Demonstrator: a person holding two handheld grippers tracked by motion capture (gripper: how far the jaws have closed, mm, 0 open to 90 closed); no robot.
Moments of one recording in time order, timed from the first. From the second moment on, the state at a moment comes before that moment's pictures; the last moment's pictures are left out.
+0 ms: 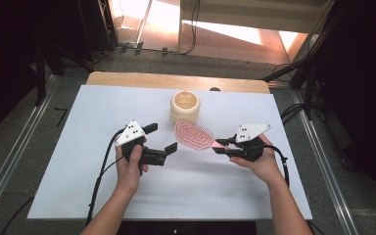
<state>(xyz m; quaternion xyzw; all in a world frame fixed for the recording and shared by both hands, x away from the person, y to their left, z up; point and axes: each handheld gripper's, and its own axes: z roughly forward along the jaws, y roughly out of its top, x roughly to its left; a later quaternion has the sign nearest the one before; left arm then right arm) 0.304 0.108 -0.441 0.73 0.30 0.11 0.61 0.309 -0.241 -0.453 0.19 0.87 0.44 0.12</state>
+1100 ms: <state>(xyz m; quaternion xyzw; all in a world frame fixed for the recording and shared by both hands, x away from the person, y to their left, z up) 0.312 0.053 -0.450 0.72 0.36 0.02 0.59 0.290 -0.240 -0.475 0.19 0.84 0.49 0.14</state>
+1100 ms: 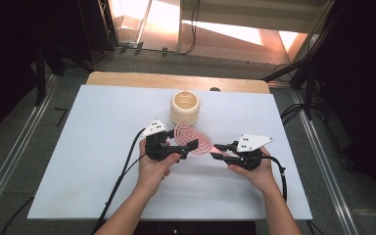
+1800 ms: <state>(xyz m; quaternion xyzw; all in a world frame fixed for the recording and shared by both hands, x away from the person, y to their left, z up) 0.313 0.042 -0.457 0.69 0.40 -0.04 0.60 0.285 -0.233 -0.477 0.19 0.83 0.50 0.16</state>
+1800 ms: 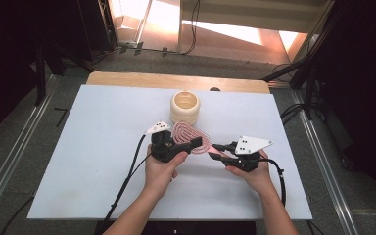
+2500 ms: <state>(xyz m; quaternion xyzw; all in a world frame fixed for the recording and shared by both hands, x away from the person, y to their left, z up) 0.313 0.061 -0.446 0.68 0.35 -0.03 0.64 0.289 -0.225 -0.481 0.25 0.80 0.52 0.15</state>
